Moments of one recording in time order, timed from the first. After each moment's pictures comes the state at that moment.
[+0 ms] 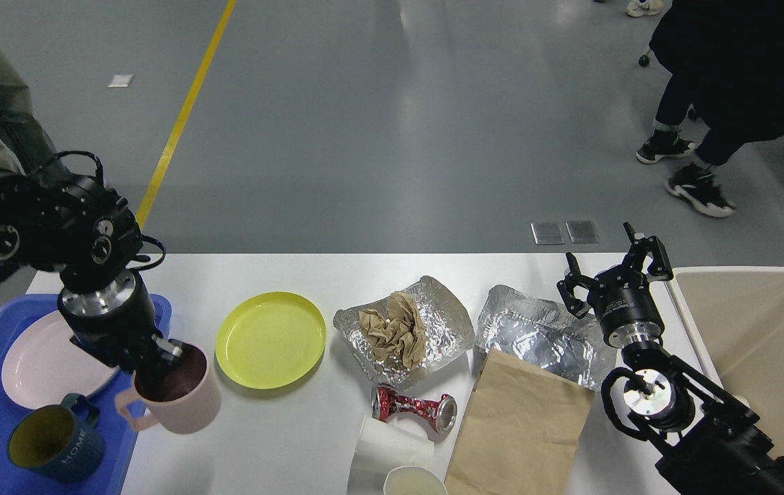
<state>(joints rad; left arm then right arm) -2.02 0.41 1.22 -1.43 0.35 -0.82 0.06 0.41 -0.19 0.92 0.76 -0.07 0.23 0.48</state>
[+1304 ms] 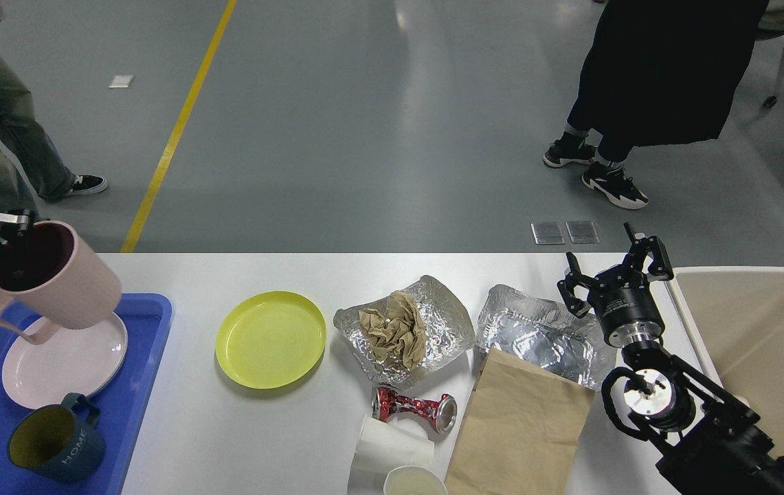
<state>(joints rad) -2.24 0.62 1.65 -1.23 0.19 -0.96 -0.20 0.40 -0.19 0.92 0.76 -0.07 0.23 0.48</state>
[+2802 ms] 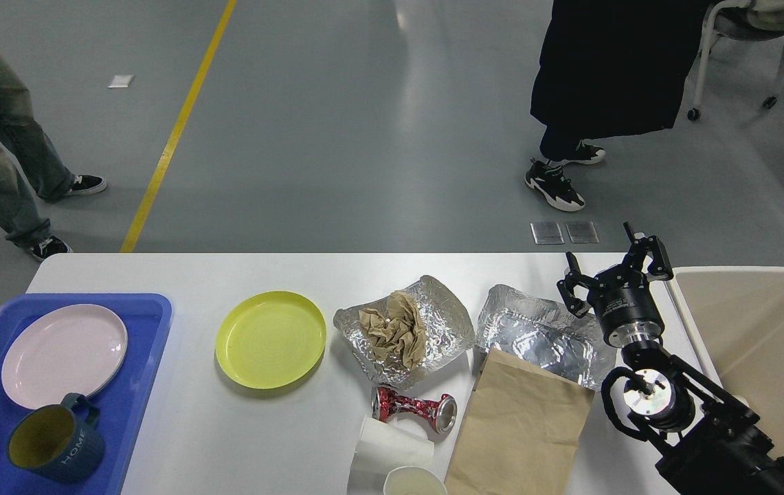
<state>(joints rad) -0.94 0.91 0.78 -0.44 0.26 -0.91 -0.05 0.41 -0.19 0.92 0.76 -0.07 0.23 0.48</state>
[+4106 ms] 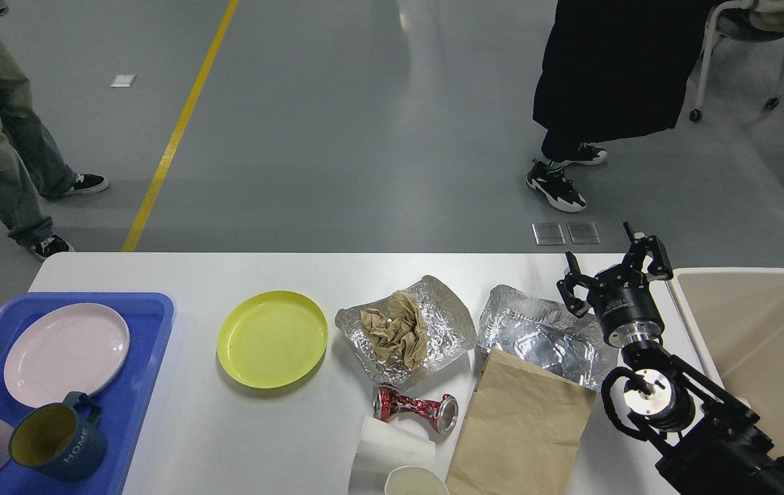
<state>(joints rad) -1.22 0.91 0.98 -0.55 0.26 -0.92 -0.05 0.40 -0.19 0.92 0.76 -0.07 0.23 0.48</state>
